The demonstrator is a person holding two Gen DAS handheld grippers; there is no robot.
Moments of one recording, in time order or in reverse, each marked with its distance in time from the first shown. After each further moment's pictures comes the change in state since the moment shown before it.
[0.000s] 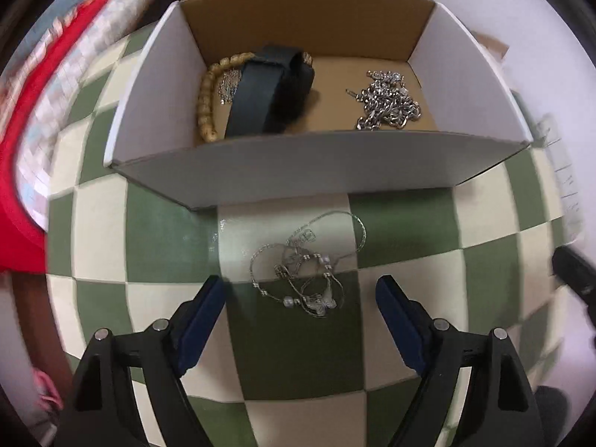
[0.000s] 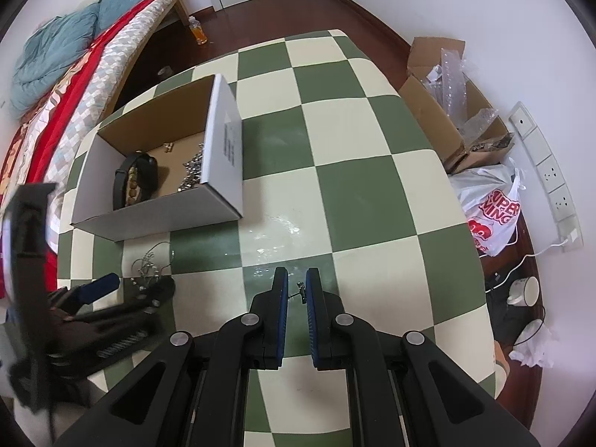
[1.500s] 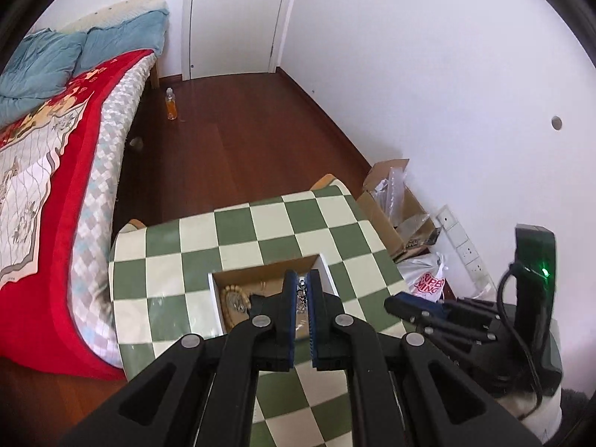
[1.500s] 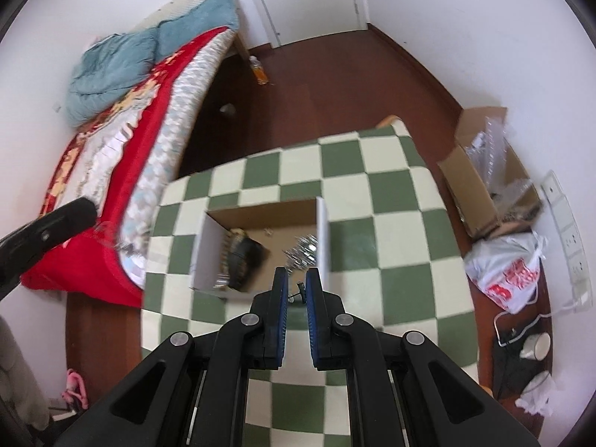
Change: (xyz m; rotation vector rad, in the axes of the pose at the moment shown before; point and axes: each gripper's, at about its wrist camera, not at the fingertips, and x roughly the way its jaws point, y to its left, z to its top) left arm -0.242 0.051 0.085 0.092 -0.385 -0.282; right arm -0.121 0.051 0.076 -0.097 -0.134 0.203
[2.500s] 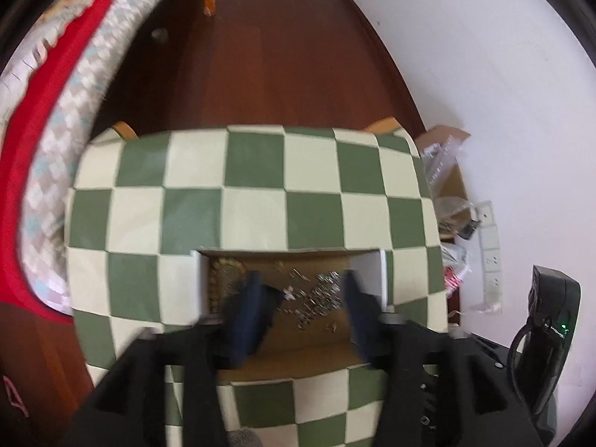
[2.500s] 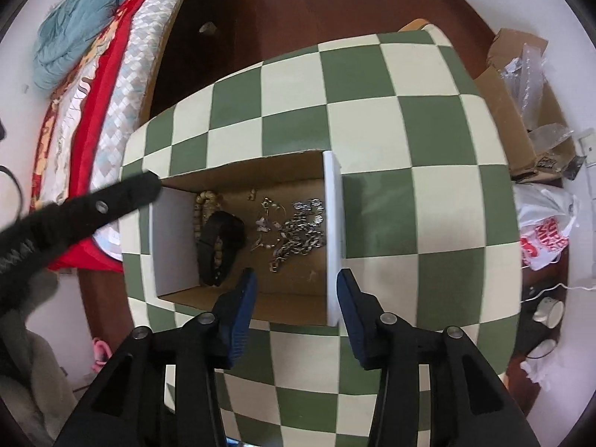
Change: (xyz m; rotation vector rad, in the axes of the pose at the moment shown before) left arm 0.141 0.056 0.018 -0.264 0.302 0.073; right arm 0.143 -0.018 0.039 0.079 0.394 0.012
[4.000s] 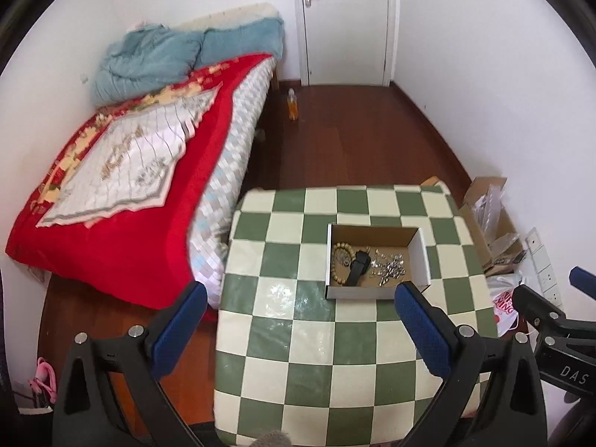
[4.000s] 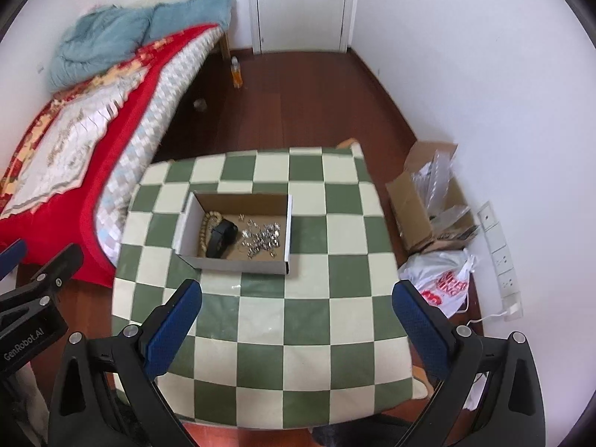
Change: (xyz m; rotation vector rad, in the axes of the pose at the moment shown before) left arm -0.202 -0.008 -0.190 0.021 -0.433 0.346; right arm -0.198 0.059 -0.172 -0.150 -0.458 -0.286
